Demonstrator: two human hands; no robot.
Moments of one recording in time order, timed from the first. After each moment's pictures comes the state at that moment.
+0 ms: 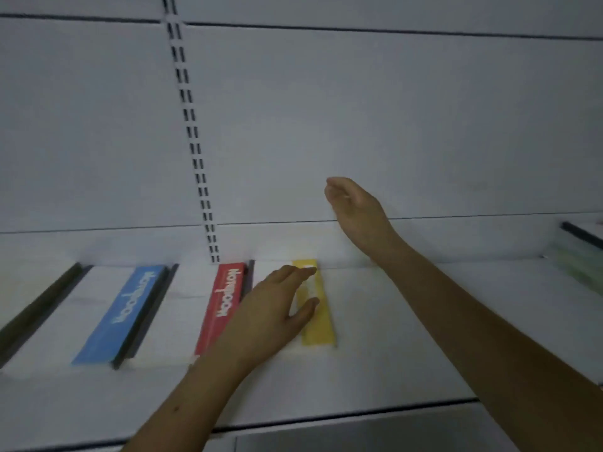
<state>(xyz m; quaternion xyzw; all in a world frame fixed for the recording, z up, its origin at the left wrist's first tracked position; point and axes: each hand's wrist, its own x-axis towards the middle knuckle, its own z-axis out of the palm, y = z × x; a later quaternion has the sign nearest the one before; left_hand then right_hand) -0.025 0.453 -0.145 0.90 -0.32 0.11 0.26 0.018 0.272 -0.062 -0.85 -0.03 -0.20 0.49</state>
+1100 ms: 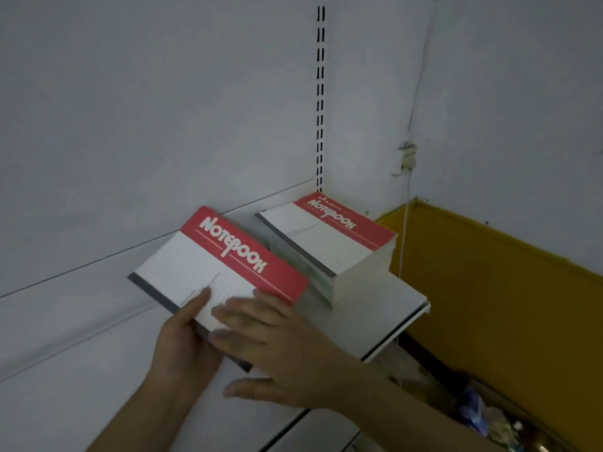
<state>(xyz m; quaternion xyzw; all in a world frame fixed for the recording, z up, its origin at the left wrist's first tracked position) -0.040 -0.019 -0.184 0.42 -0.03 -0.36 0.83 -0.146 -0.148 -0.184 -0.97 -0.16 -0.20 0.03</state>
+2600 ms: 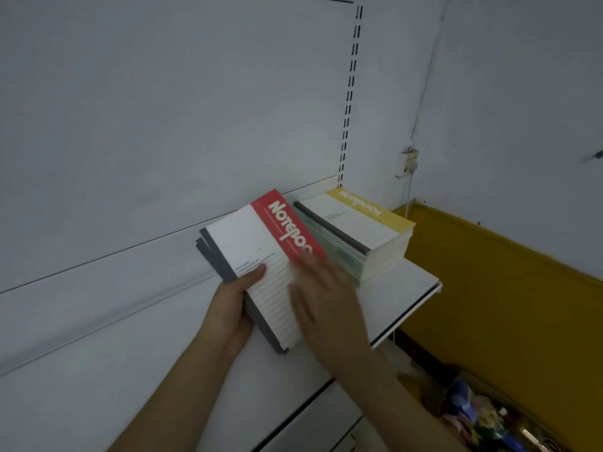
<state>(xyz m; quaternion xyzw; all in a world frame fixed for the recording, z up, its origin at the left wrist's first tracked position) -0.030 0.002 -0.170 0.49 -0.09 -0.35 0.79 -0.140 -0.098 -0.192 -0.91 0.15 -0.37 0.14</state>
